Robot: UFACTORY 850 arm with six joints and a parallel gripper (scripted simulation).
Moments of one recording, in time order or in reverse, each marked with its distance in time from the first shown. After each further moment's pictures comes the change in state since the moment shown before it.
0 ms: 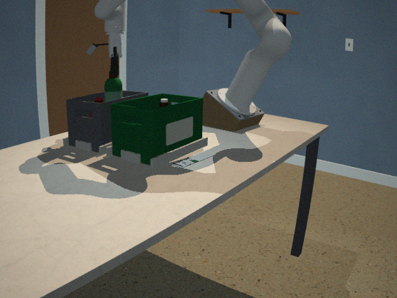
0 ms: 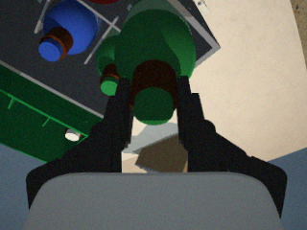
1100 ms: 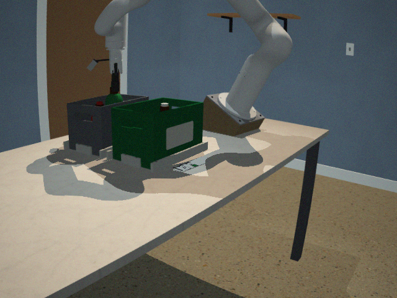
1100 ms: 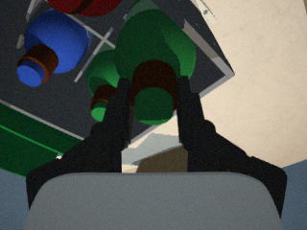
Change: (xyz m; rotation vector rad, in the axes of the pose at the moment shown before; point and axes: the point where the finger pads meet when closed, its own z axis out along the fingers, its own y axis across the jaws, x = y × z) arm 0.000 0.000 0.049 0.000 0.000 0.000
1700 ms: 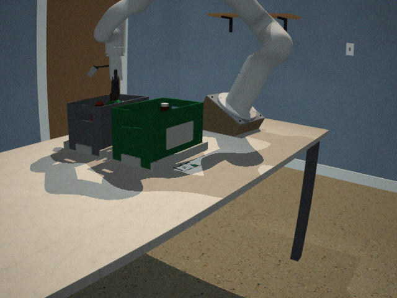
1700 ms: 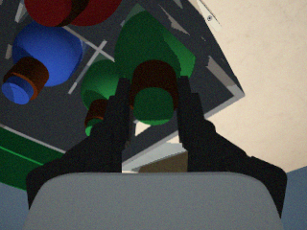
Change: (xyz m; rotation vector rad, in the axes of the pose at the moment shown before) arm 0.000 0.000 0.026 0.000 0.000 0.000
